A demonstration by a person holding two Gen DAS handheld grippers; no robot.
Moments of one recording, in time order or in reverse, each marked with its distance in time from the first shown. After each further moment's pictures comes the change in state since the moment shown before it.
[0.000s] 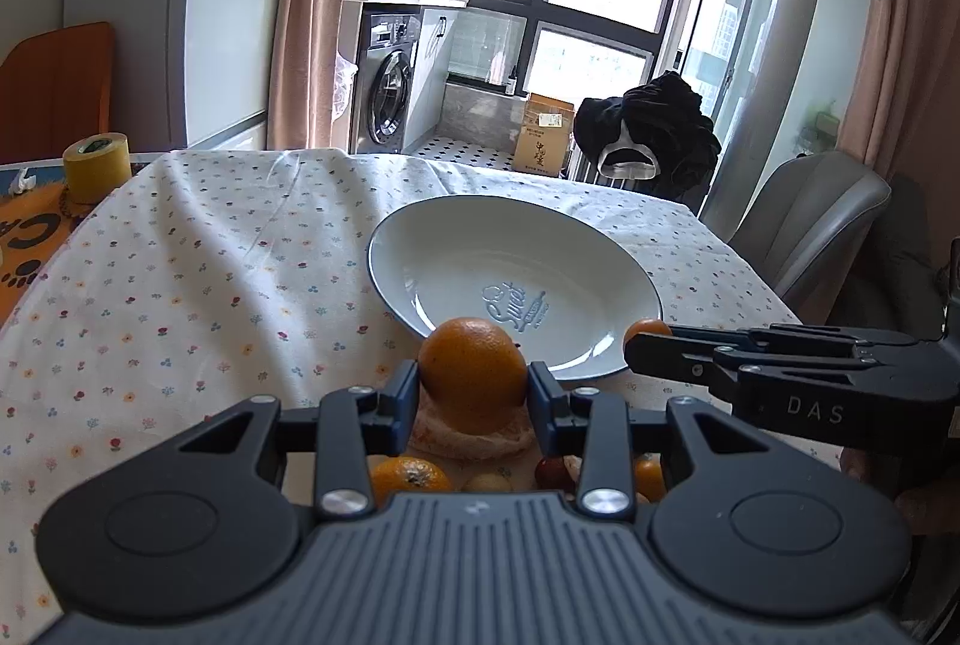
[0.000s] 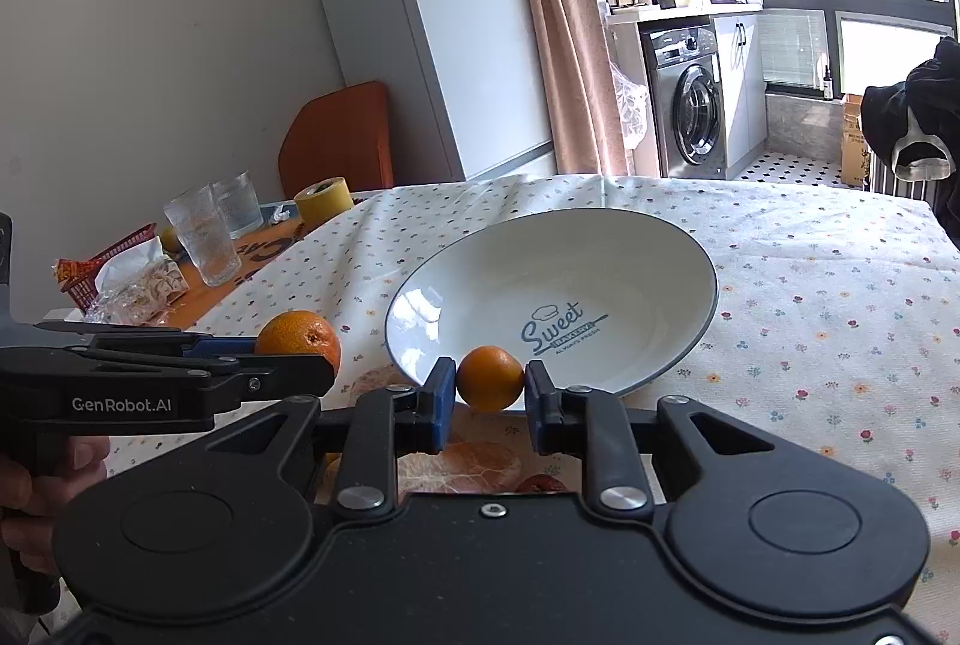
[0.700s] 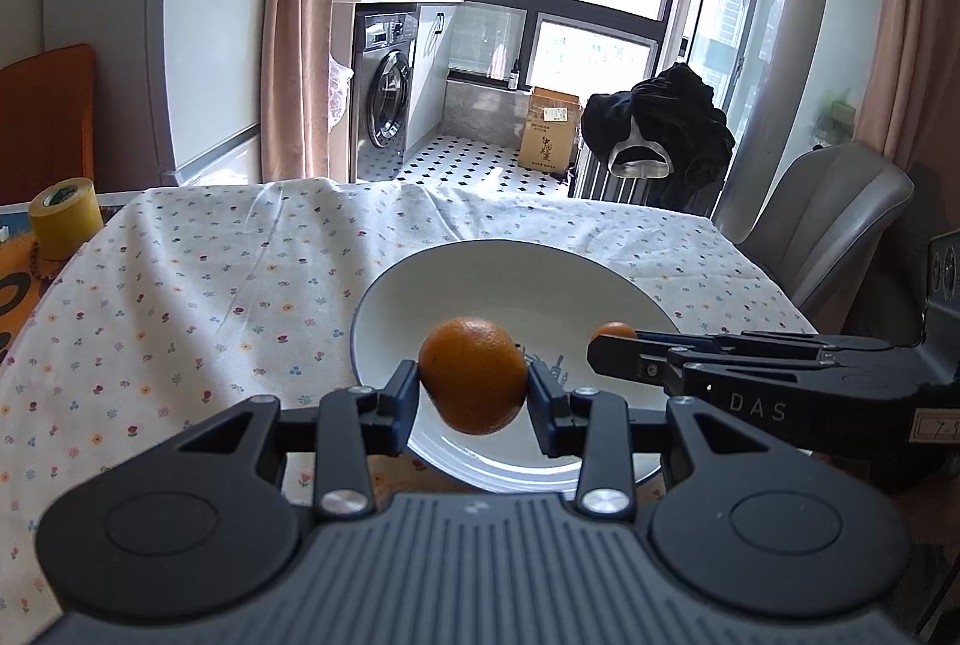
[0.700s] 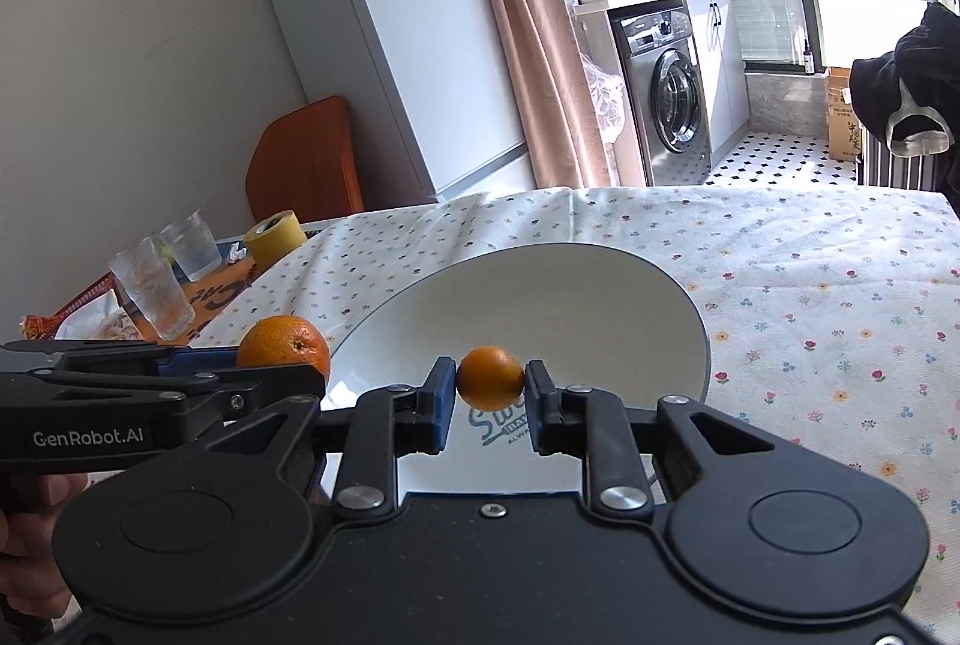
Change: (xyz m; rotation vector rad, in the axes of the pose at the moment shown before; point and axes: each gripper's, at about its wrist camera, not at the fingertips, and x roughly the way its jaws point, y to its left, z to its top) left arm 0.049 -0.007 0.043 0.044 0.026 0.020; right arm 0.054 -0.033 0.025 0.083 0.005 -0.026
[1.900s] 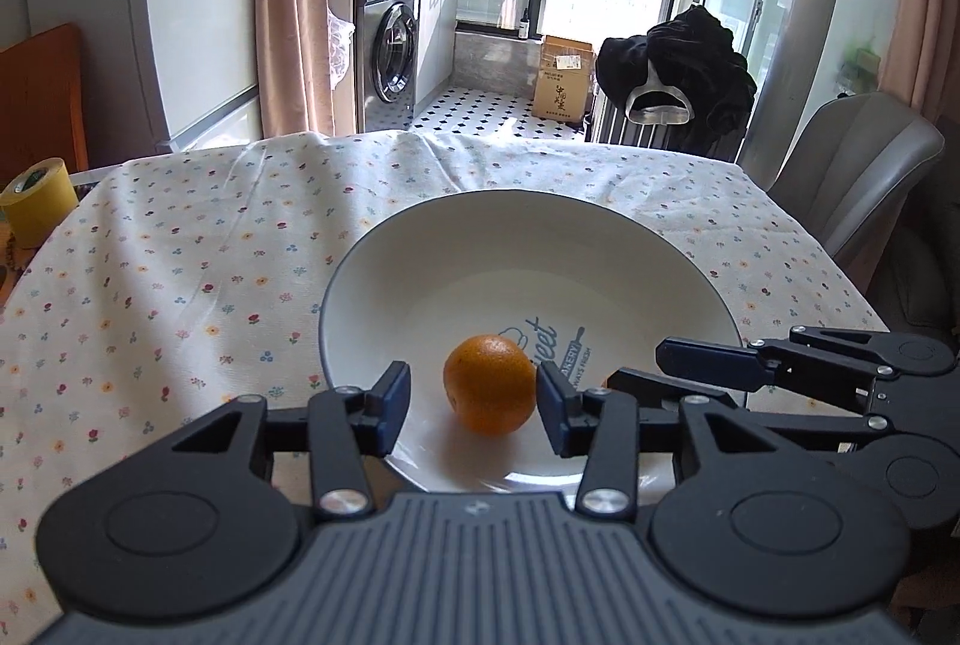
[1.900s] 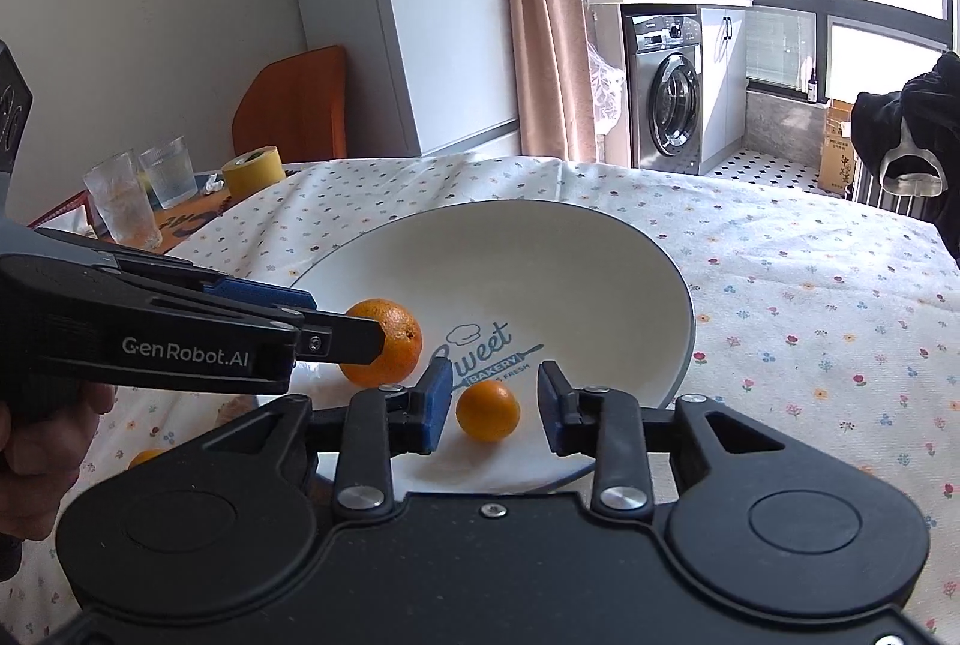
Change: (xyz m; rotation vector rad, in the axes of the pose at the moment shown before) left arm 0.040 -0.007 0.002 0.022 0.086 0.044; right arm 0.006 0.007 -0.014 -0.137 0.032 -0.052
